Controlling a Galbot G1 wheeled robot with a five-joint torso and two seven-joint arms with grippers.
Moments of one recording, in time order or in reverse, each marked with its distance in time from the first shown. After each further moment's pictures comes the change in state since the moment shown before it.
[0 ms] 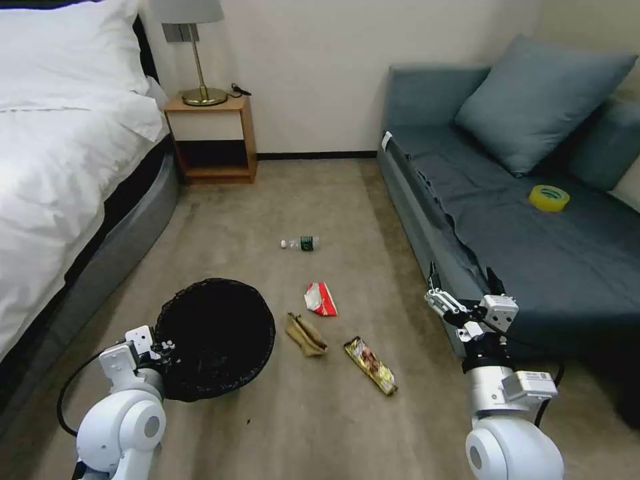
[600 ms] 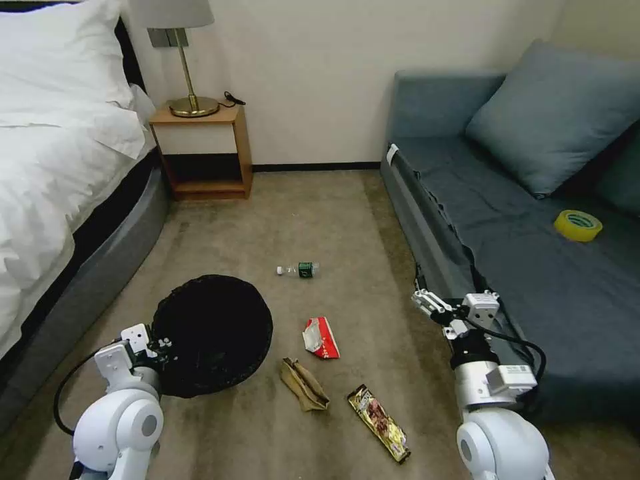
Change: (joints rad) left arm -0.001 -0.004 -0.016 -0.016 0.000 -0.011 0.008; right arm 0.062 -0.160 -0.095 -0.095 0.054 -0.049 0.055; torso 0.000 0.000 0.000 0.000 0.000
